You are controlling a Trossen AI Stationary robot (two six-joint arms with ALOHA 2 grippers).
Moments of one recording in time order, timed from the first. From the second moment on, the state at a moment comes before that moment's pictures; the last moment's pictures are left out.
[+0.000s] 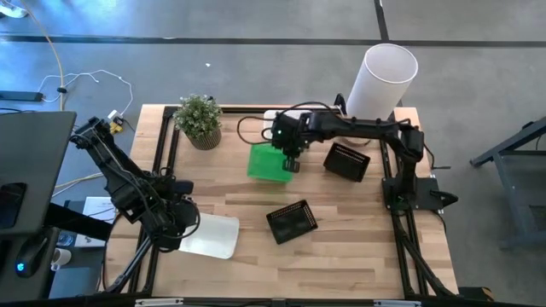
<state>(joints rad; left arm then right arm) -0.70 1.17 1.13 -1.21 -0.38 -0.61 -0.24 1.90 1.67 -0.93 0.01 -0.14</state>
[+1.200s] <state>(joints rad) -0.58 1.17 1.13 -1.21 -0.38 -0.57 -0.31 1.92 1.55 -0.86 -0.08 -0.09</state>
